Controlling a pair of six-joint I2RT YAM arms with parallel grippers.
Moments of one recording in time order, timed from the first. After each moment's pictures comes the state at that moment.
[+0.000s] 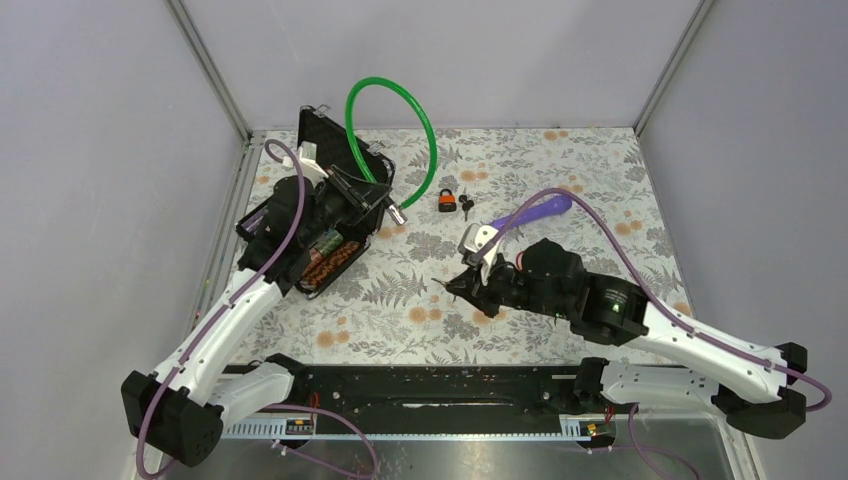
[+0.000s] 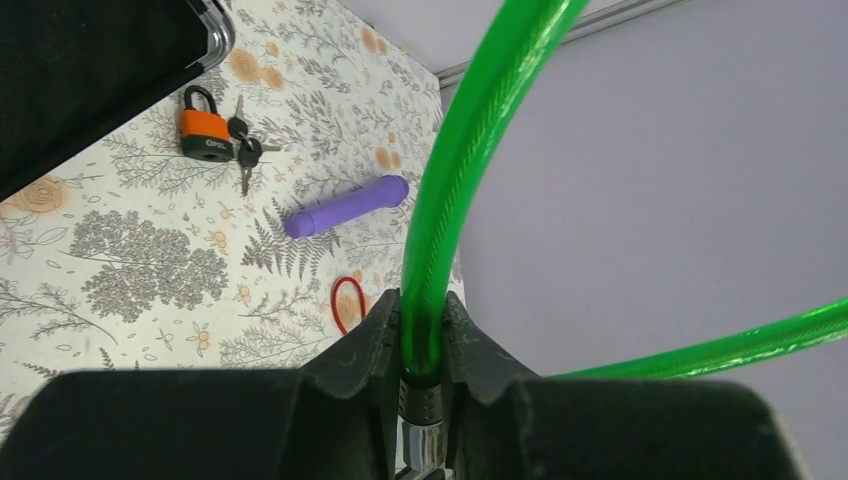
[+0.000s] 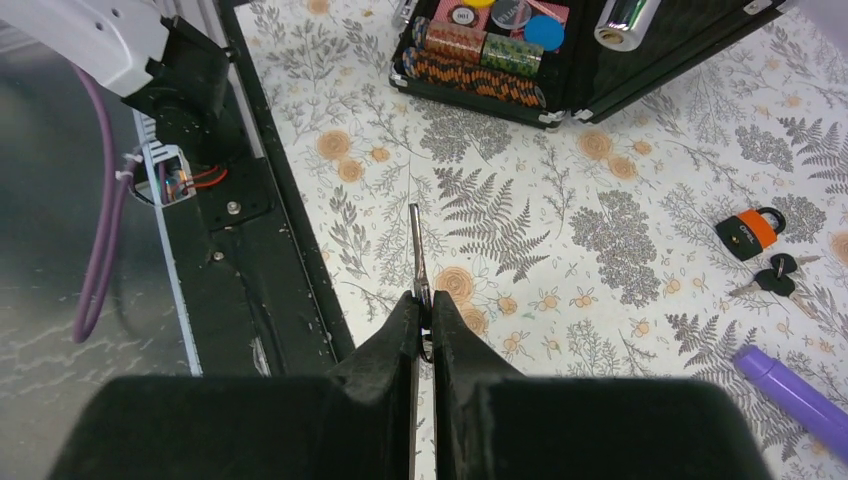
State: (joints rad) left arm -0.41 1.03 0.94 -0.10 0.19 -1.05; right arm 1.15 0.93 1.04 -0.46 -0.01 -0.02
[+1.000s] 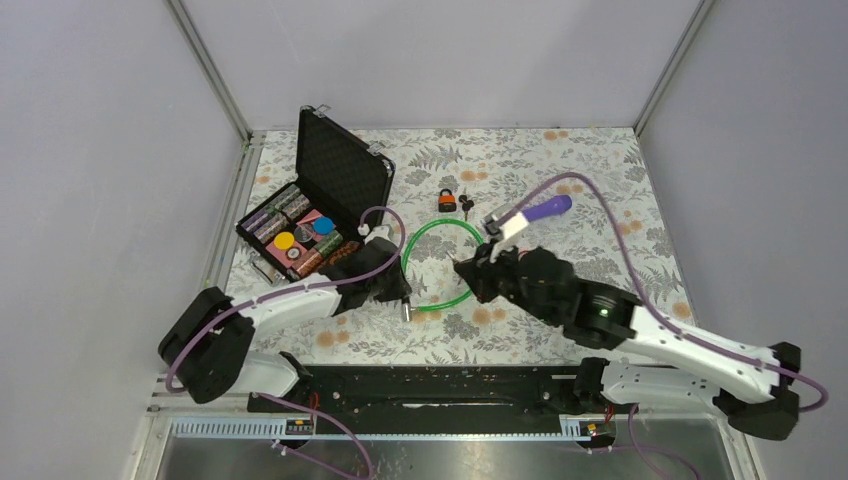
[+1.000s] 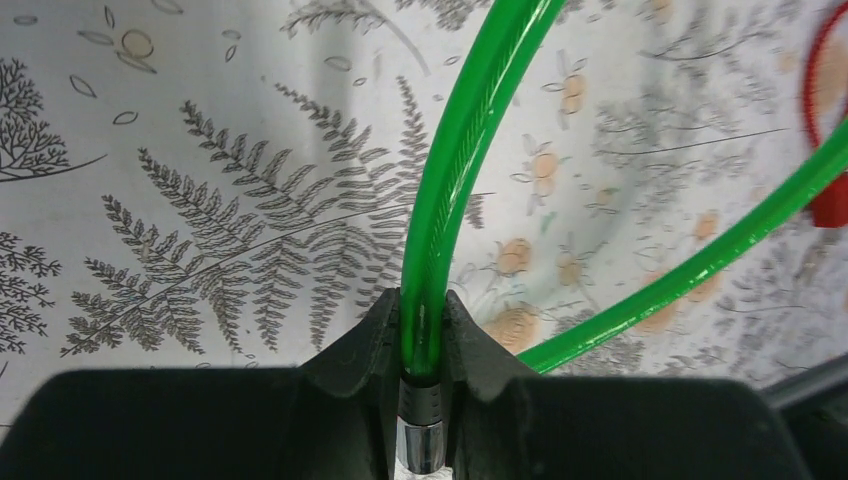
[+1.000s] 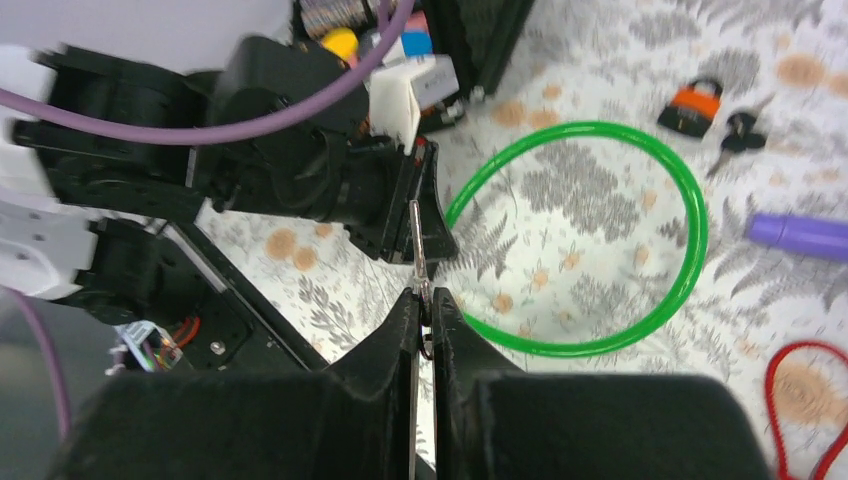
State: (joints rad) left arm -0.75 1.31 0.64 -0.16 -0.08 -0.83; right arm 1.15 0.85 0.94 -0.35 0.33 0.34
